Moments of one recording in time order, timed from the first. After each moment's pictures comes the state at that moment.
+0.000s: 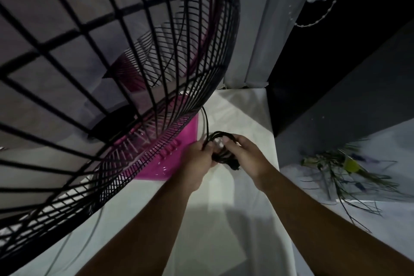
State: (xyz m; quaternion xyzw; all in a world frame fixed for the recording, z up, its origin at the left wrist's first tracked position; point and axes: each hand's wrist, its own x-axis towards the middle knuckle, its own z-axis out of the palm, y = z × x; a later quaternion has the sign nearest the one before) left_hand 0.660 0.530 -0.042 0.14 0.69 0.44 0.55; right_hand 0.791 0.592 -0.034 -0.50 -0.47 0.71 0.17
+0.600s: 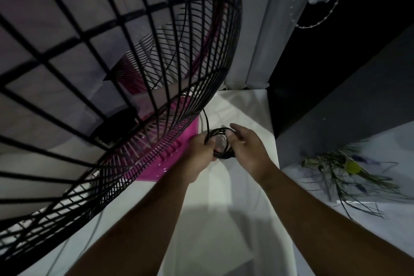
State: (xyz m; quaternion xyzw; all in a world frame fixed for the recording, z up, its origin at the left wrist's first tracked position) left_hand 0.647 0.547 -0.048 0.24 0.73 0.40 0.50; right_hand 0.778 0.608 -0.040 -0.53 -0.60 0.56 0.21
